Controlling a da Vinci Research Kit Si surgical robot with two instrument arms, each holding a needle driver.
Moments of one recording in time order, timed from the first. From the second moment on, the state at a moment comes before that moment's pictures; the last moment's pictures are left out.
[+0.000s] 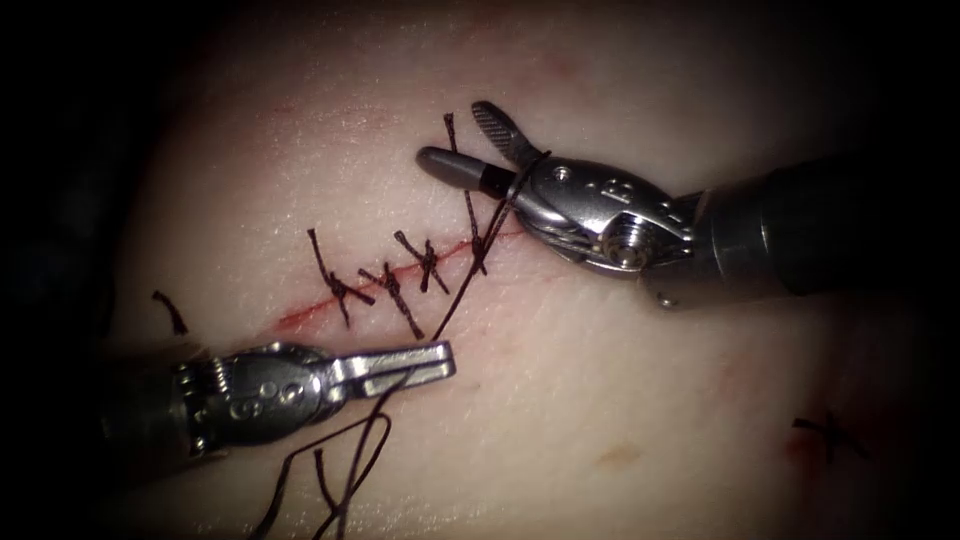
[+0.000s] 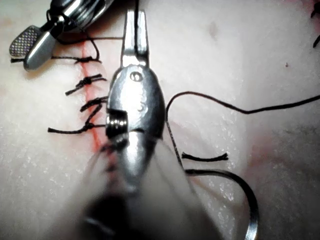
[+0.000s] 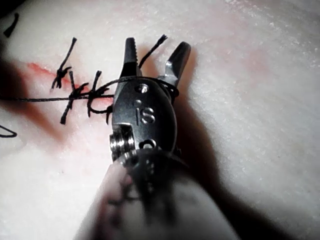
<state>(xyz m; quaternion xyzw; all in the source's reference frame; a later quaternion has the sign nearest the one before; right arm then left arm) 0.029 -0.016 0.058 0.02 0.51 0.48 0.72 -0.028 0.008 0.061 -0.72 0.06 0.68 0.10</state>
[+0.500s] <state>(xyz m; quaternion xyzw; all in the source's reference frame) 0.033 -0.017 0.057 0.05 0.54 0.47 0.70 -0.028 0.007 0.061 -0.73 0.06 0.68 0.10</state>
